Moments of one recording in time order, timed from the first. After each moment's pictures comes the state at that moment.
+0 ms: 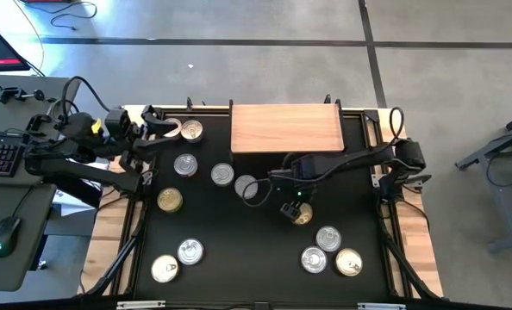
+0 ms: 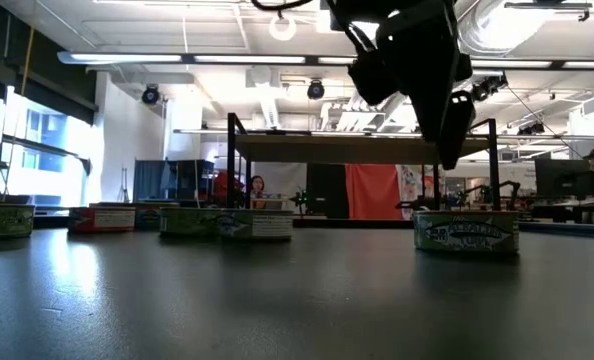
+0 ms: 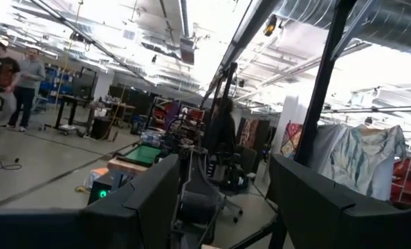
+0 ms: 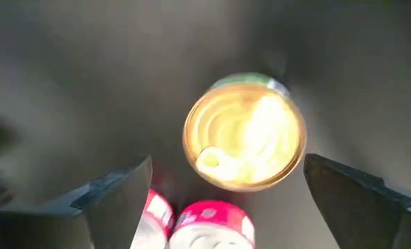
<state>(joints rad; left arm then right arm) -0.08 0.65 0.95 0.02 -0.14 -0.22 0.09 1.79 1.40 -1.10 -0.20 0.68</state>
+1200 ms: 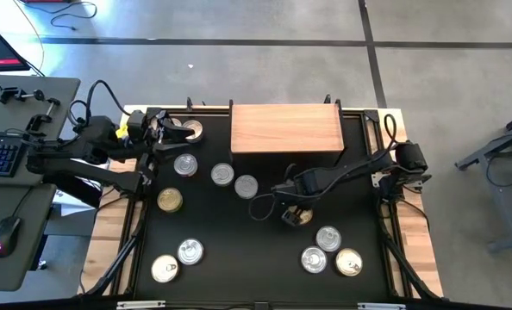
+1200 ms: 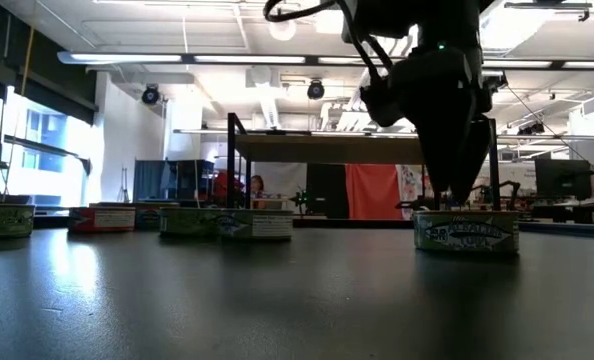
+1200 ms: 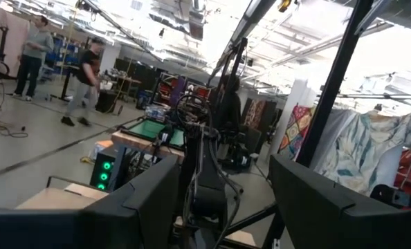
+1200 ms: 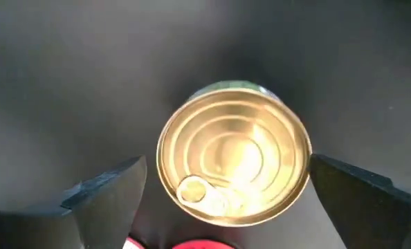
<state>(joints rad) -0.08 0.73 0.95 0.02 -0.14 -0.28 0.16 1.79 1.25 -0.94 -0.07 0.80</state>
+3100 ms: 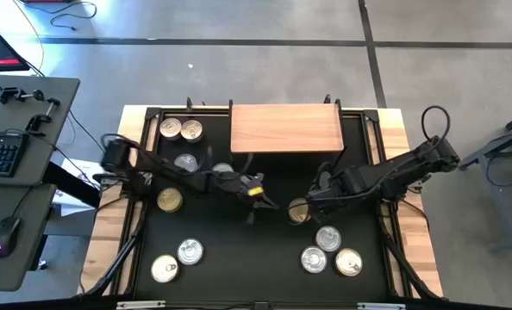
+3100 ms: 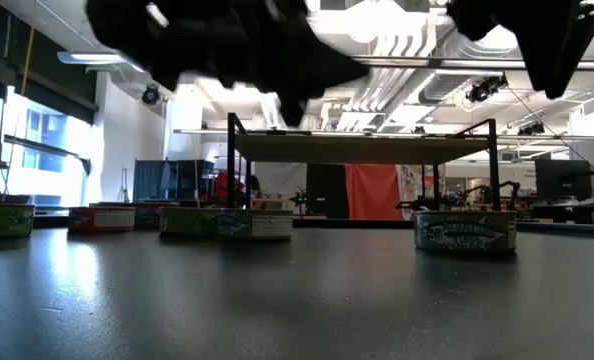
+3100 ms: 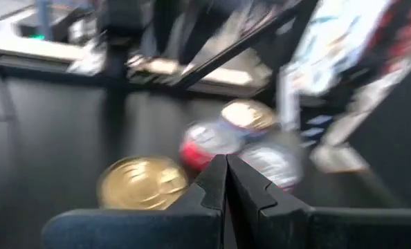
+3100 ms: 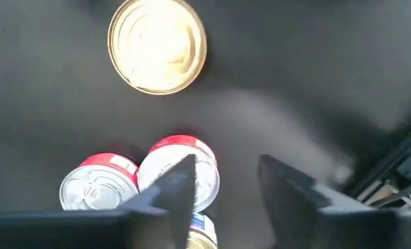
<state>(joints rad) -0.12 1.83 0.90 0.70 0.10 -0.18 0.35 1.48 1.31 -1.37 0.03 1.27</state>
